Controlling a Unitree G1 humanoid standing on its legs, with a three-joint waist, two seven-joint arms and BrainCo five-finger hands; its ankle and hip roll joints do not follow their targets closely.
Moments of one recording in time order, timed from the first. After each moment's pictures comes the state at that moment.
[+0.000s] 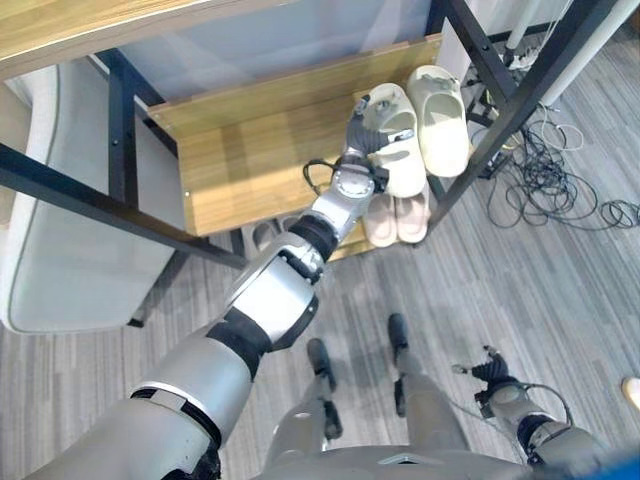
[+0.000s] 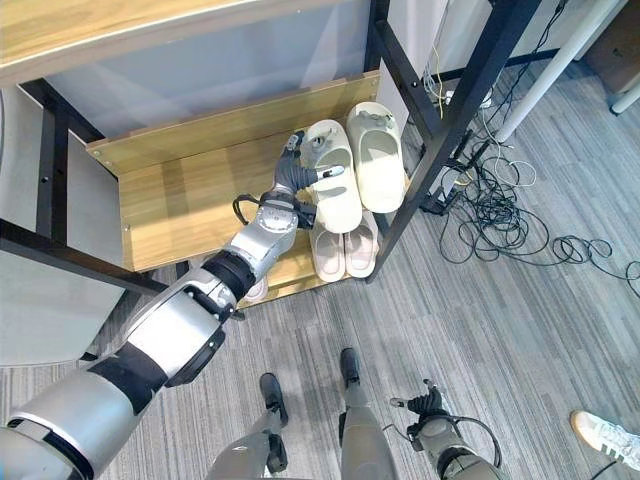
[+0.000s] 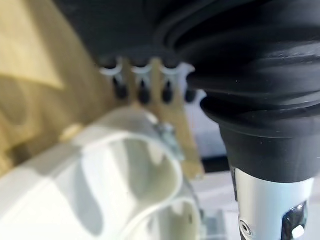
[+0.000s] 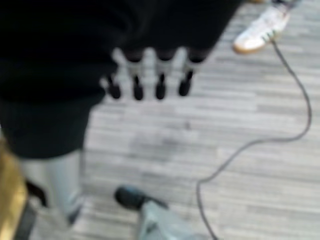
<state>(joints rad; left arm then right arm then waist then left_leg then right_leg) -1.16 0.02 -0.50 1.05 -0.40 -0.10 0.45 -0.23 -0.28 0.36 1.32 0.09 -0.09 -0.31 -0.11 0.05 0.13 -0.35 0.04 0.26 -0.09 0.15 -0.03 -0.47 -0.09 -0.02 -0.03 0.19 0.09</state>
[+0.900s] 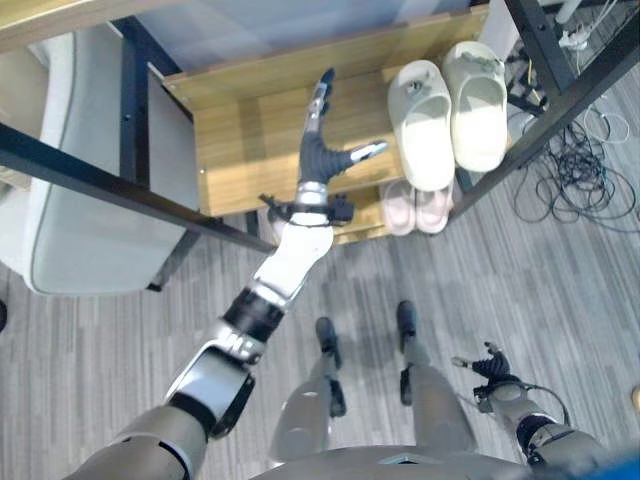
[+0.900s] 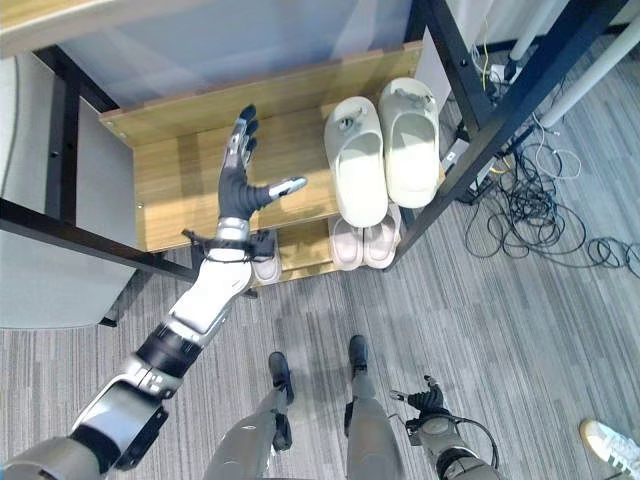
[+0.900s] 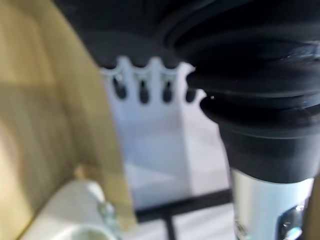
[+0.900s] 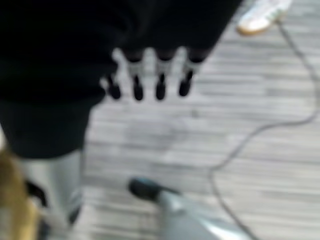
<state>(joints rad) -0.21 0.41 -0.37 -0.17 -0.19 -0.25 0.39 -0.19 -0.28 0.24 1.26 0.14 -0.12 -0.30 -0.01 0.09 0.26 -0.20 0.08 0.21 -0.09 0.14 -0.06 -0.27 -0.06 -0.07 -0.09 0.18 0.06</state>
